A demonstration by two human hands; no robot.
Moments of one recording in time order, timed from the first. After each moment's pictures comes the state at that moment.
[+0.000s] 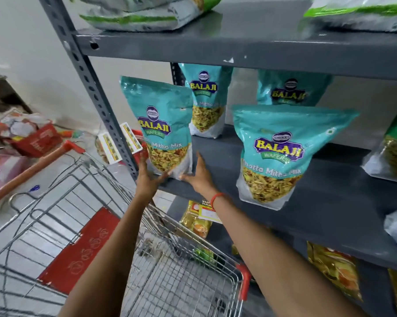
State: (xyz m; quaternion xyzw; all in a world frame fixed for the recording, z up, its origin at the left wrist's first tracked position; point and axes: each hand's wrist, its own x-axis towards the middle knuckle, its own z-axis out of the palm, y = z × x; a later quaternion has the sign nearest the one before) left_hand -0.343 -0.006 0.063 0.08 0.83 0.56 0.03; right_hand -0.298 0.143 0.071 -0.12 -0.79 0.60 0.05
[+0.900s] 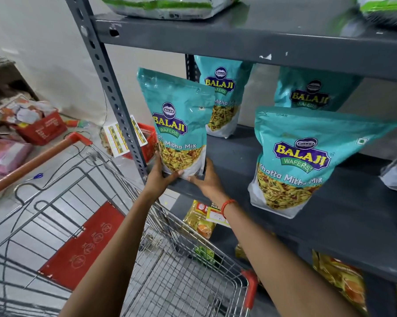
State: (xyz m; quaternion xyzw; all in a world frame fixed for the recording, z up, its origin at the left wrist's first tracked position) left_hand -0.363 -0.016 0.050 0.12 0.81 0.57 0.10; right_hand -0.318 0.143 0.028 -0.13 -0.80 0.59 0.06
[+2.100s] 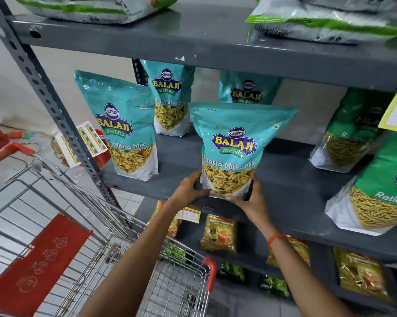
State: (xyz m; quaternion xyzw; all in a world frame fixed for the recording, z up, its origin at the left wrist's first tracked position) left_hand -0.274 0.141 0.041 0.28 0.80 0.47 0.25; right_hand -0.137 0.300 0.035 -0.24 -0.78 0.55 0.20
